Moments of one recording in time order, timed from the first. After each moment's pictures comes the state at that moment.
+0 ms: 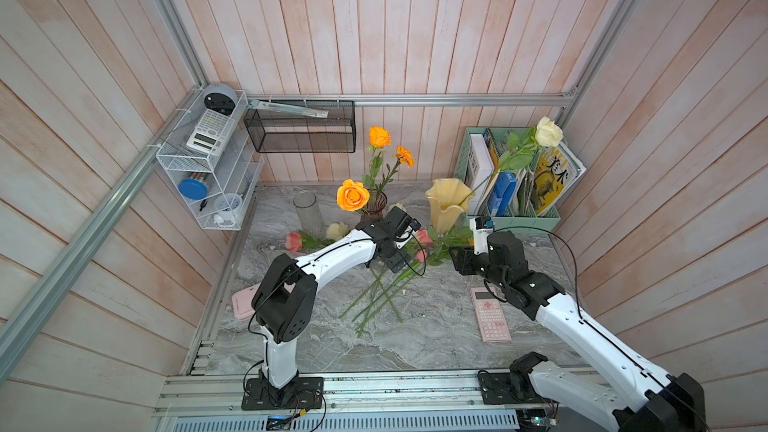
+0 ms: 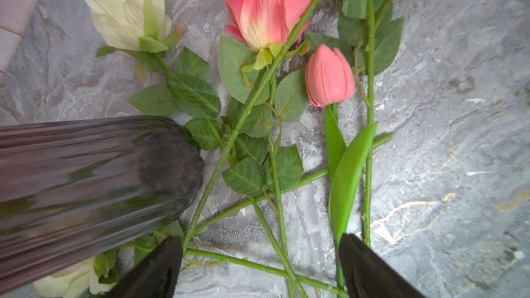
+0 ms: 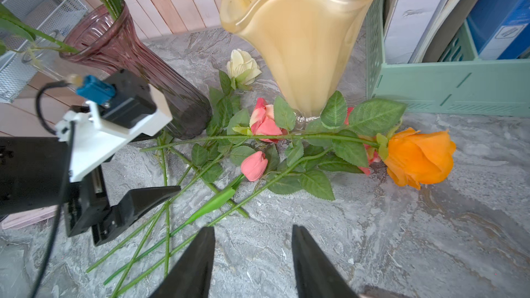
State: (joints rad) left arm -0.72 1.91 1.51 -0.70 -0.11 0.27; right arm 0.49 1.00 0.75 -0.31 0.00 0.39
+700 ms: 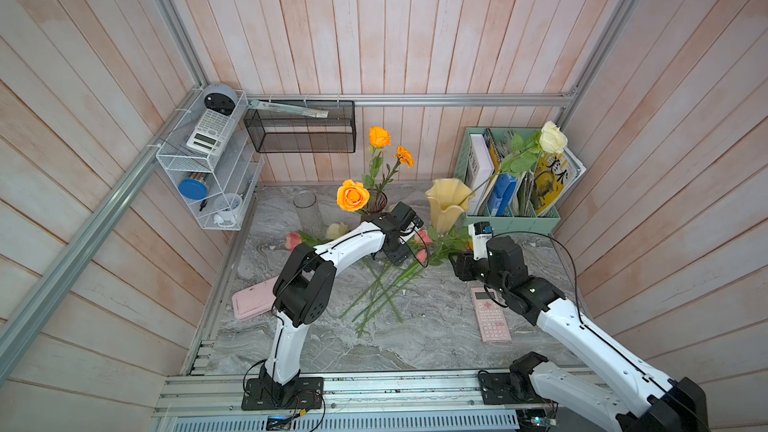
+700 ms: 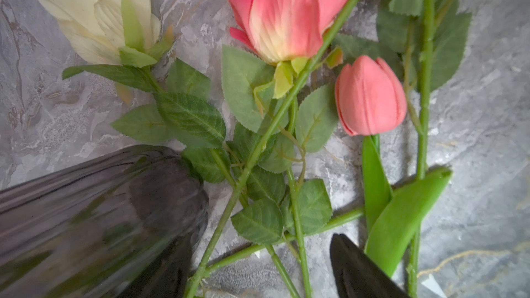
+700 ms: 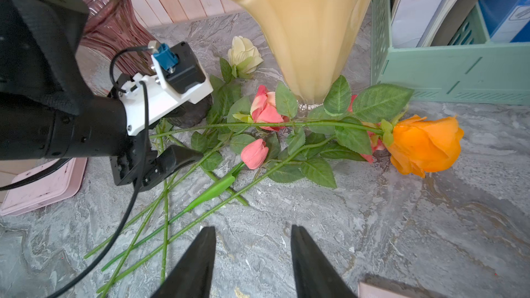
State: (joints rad) left arm -0.69 2.09 1.68 -0.73 -0.11 0.30; right arm 0.50 0.96 0.70 -0.32 0.00 0.39
